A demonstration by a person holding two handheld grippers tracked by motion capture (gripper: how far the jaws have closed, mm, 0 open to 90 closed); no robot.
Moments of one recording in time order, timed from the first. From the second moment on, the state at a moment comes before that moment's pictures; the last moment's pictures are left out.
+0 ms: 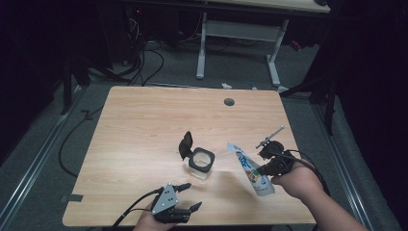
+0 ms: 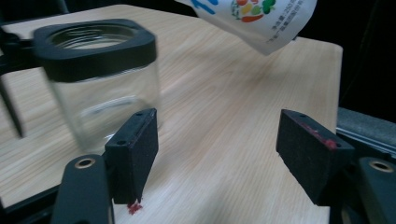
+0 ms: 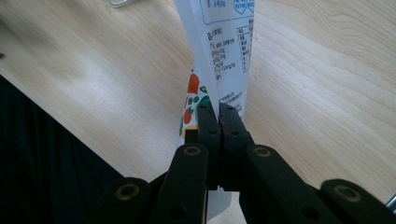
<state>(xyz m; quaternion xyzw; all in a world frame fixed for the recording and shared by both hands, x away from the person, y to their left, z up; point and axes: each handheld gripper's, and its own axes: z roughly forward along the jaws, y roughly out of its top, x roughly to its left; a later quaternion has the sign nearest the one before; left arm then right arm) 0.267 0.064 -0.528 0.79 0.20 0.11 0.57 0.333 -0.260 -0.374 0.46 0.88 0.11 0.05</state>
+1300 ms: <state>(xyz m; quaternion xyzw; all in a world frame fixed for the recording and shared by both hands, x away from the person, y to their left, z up) 0.295 -0.032 -0.525 0.81 0.19 0.09 0.55 0.331 -0.184 -0.346 0.38 0.91 0.16 0.03</state>
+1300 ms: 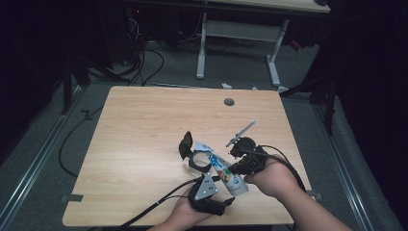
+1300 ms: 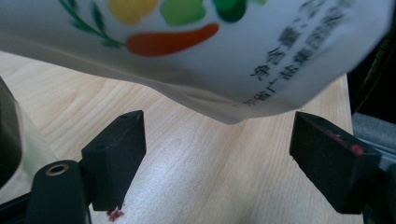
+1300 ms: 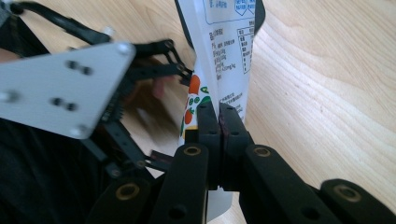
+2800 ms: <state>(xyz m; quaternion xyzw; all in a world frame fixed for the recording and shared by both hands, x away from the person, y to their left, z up) 0.277 -0.040 -0.517 0.79 0.22 0.12 0.57 0.335 -0.175 -0.347 0.41 0.90 0.14 0.03</state>
